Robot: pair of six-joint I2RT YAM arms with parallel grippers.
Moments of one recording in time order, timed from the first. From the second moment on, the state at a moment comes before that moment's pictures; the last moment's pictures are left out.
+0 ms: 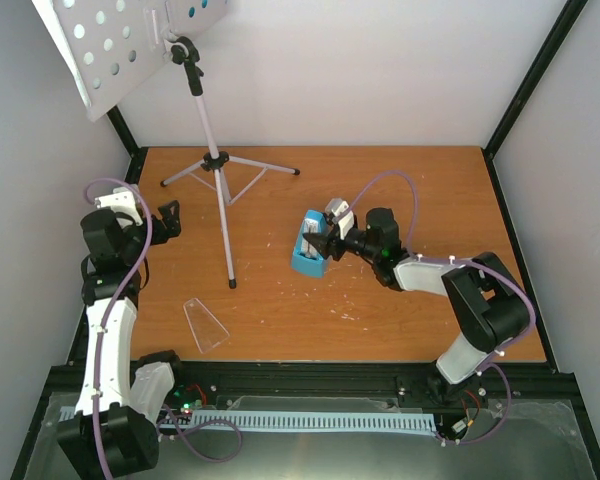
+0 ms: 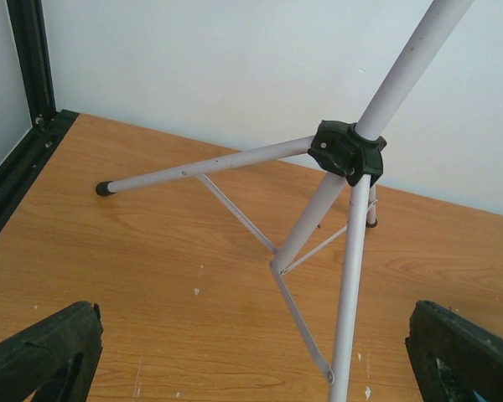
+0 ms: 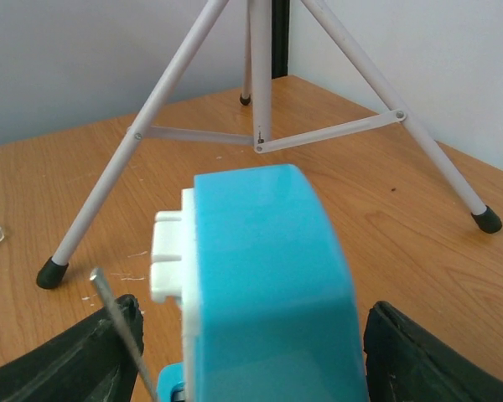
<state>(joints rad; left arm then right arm) 0.26 0.85 0.74 -0.23 0.35 -0.20 0.51 1.64 0.70 0.69 -0.52 -0.11</state>
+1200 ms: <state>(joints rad) 0.26 0.85 0.74 -0.23 0.37 -0.19 0.50 1.63 0.60 0.88 -0.56 0.00</state>
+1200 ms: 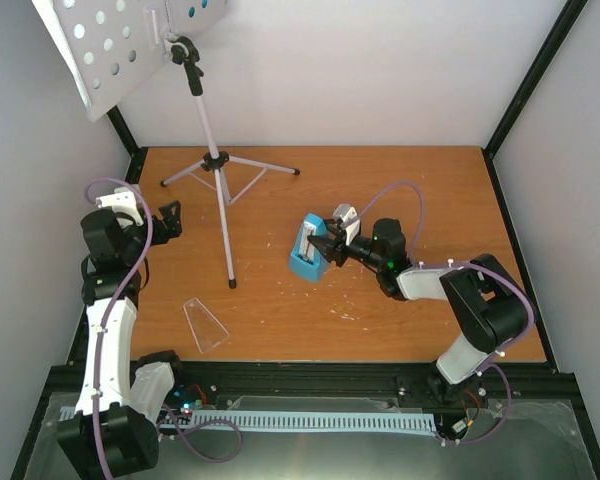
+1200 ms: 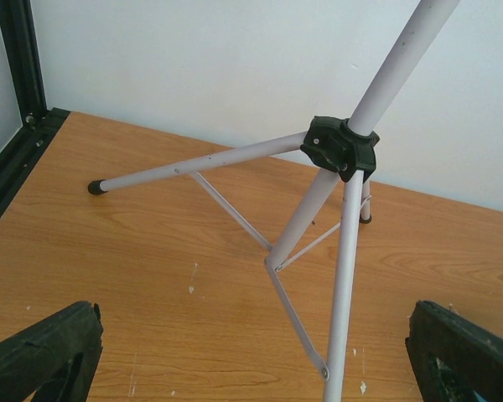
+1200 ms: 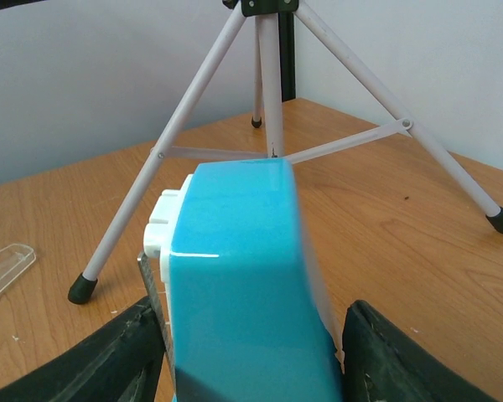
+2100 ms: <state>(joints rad) 0.26 0.84 0.73 -0.22 0.36 -0.14 0.50 1.64 0.65 0.76 -0.56 0.06</state>
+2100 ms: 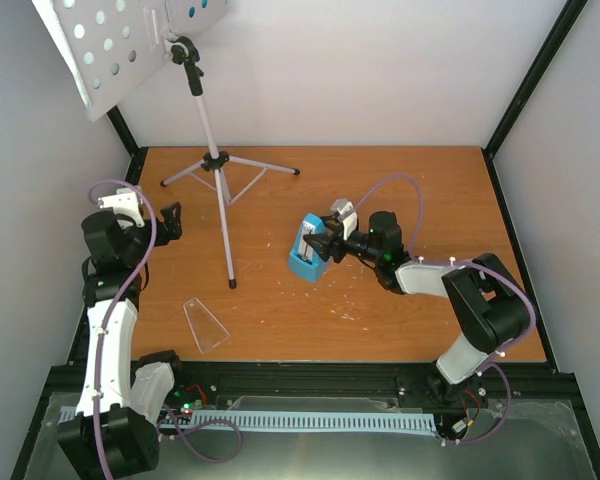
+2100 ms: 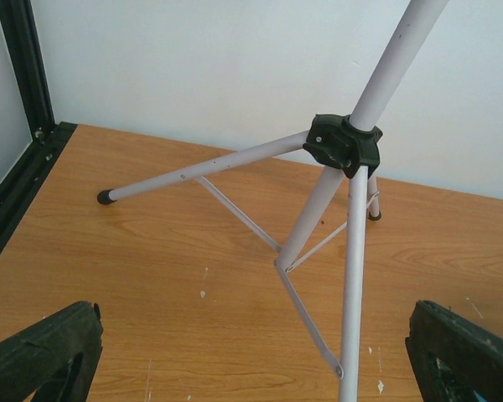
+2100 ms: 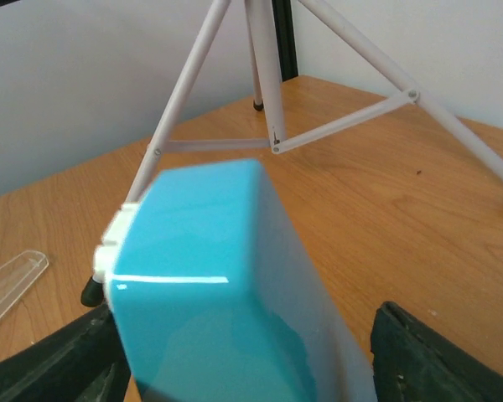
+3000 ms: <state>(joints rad) -0.20 0.81 0.68 -0.15 0.59 -0.03 0.37 1.05 0.70 0.18 -0.55 0.19</state>
